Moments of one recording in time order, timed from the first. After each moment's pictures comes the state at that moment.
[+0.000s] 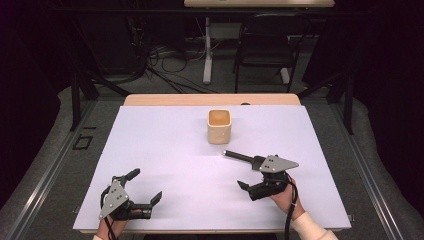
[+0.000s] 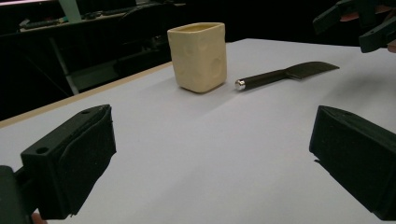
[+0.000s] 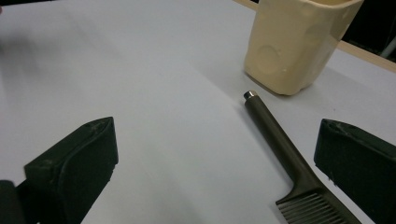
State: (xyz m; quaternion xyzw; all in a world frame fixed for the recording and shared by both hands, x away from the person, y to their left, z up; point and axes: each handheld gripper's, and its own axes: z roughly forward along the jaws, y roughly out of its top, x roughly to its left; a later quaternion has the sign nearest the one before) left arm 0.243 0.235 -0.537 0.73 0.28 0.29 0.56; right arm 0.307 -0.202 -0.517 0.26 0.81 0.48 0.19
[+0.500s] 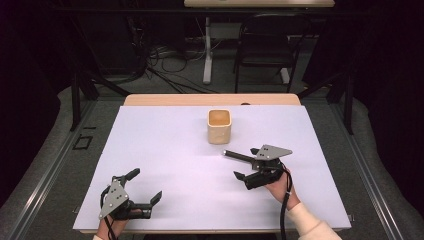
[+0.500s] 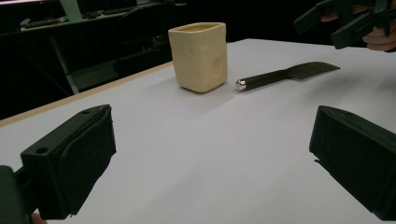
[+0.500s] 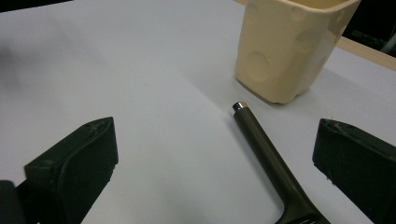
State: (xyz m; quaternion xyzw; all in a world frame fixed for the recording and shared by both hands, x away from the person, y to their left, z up) left arm 0.244 0.235 -0.537 0.73 0.28 0.29 0.56; right arm 0.336 -0.194 -0.512 0.28 0.81 0.48 0.18
